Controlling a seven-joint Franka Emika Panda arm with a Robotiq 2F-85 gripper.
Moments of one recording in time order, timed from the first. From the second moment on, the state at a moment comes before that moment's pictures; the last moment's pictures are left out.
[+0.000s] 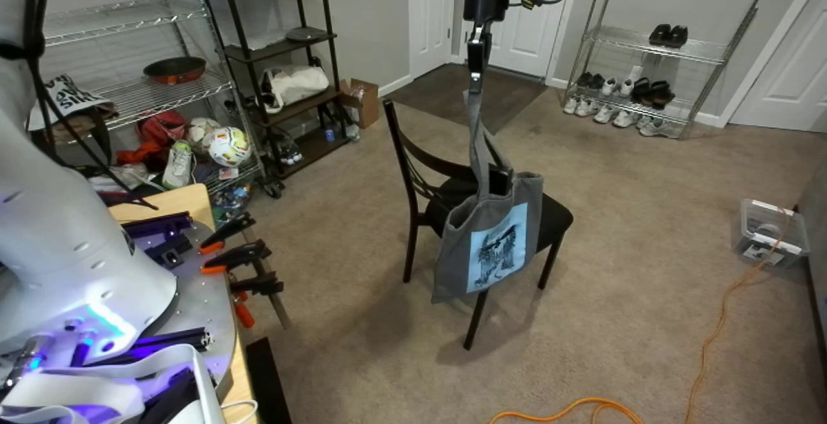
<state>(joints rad) 0.00 0.57 0.10 -1.37 -0.27 1.74 -2.09</state>
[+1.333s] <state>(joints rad) 0.01 0.56 0.10 -1.43 -0.26 1.75 -2.09</state>
